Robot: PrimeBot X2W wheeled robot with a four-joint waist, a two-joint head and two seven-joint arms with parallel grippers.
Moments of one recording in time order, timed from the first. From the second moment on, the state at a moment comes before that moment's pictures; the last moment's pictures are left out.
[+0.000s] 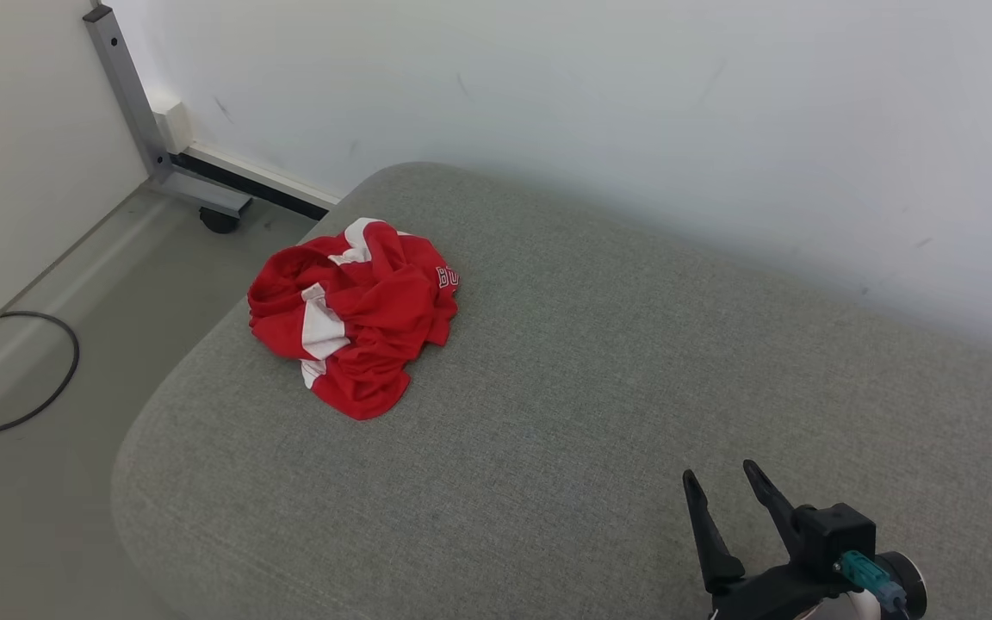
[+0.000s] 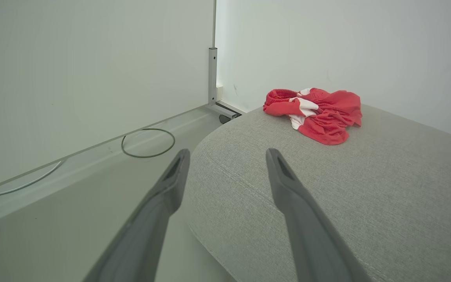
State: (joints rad) left arm 0.29 0.07 0.20 0.03 -0.22 -0.07 -0.26; right arm -0.07 -0.05 0.08 0.31 0.10 0.13 -0.11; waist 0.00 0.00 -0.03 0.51
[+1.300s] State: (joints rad) left arm -0.85 0.18 0.11 0.89 -0.32 -0.04 0.07; right arm 0.05 -0.27 0.03 -0.32 0.02 0.13 0.19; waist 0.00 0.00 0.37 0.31
